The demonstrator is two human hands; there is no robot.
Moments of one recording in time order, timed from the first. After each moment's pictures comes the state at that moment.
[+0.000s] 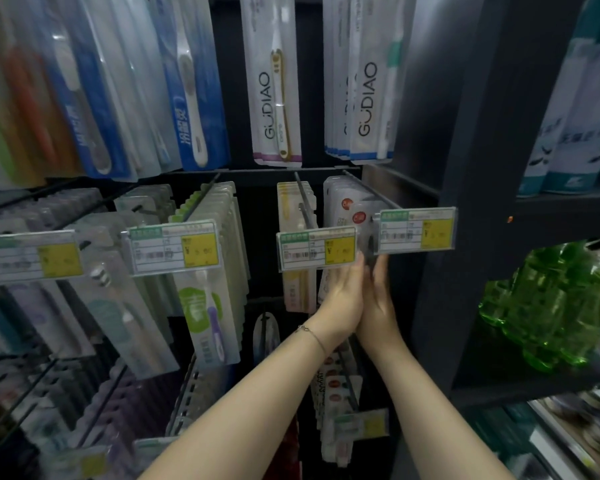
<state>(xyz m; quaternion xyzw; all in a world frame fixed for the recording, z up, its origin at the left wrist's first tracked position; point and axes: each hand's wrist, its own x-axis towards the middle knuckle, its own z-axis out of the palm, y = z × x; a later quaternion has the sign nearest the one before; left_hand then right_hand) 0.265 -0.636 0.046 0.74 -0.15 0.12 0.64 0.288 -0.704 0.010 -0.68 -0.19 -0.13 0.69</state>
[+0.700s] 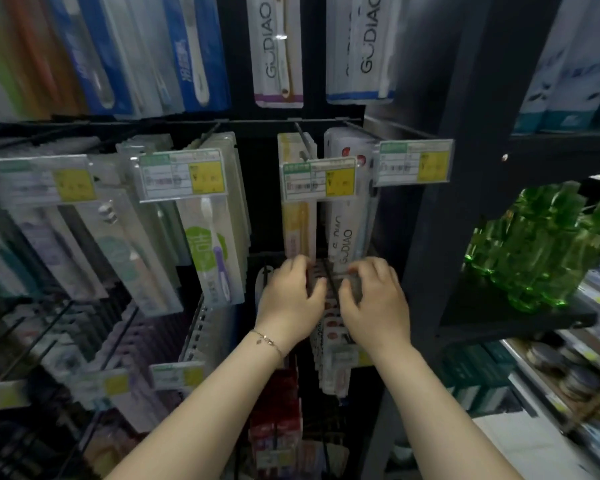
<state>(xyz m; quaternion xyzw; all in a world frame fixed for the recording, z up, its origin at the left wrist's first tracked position) 0.214 -0.576 -0.027 0.92 -0.01 0.20 0.35 0.231 -0.720 -0.038 -0.89 -0.15 -0.31 0.31</state>
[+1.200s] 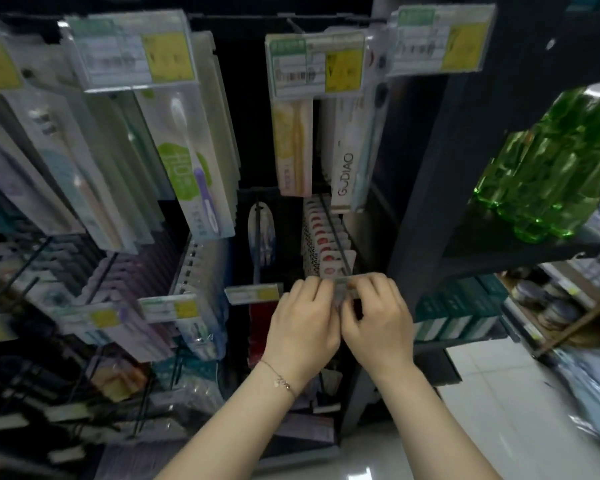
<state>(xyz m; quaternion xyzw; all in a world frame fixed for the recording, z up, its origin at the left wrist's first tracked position) 0.146 -0.608 -0.128 0.94 -0.10 0.25 0.20 0.171 -0.738 -0.135 -0.89 -0.15 -0.32 0.28</state>
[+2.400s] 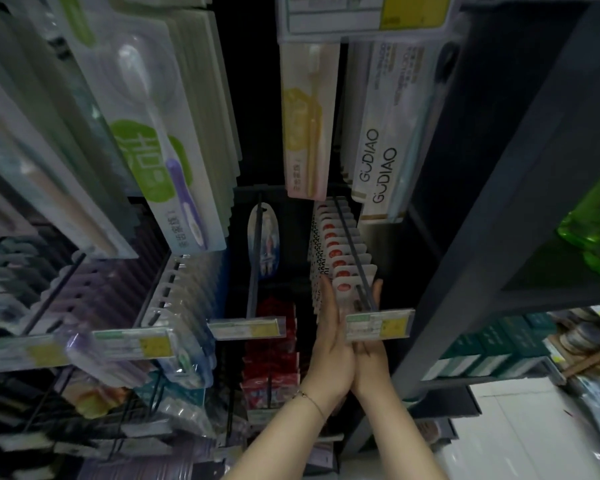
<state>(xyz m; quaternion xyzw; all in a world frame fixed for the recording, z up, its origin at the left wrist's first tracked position) 0.216 -0.642 -0.201 0.70 0.04 0.04 0.72 0.230 -0.708 -0.222 -0.79 0.01 0.08 0.61</state>
